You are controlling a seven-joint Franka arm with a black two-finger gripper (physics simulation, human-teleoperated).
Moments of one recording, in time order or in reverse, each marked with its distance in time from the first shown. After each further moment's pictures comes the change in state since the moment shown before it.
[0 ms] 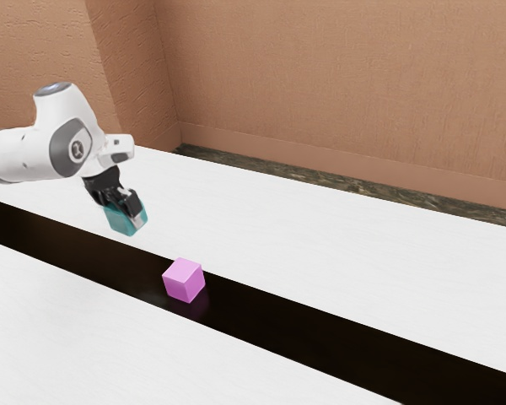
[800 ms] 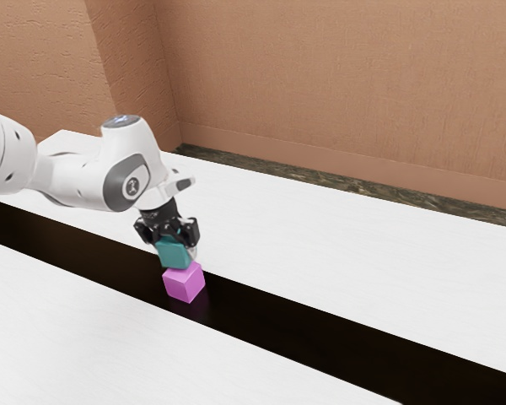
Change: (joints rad) arm -0.158 0.075 -0.061 -0.049 0.045 0.070 -0.550
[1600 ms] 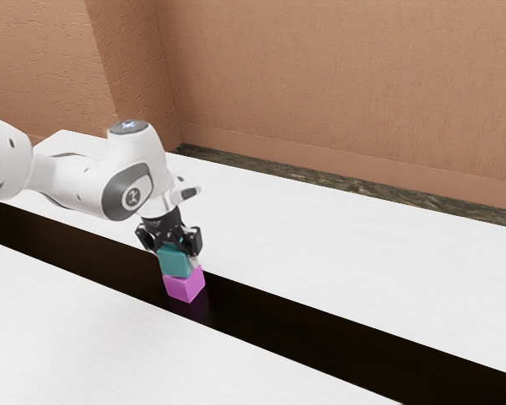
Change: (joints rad) arm -0.002 -0.057 -0.043 -0.072 0.077 0.010 -0.080
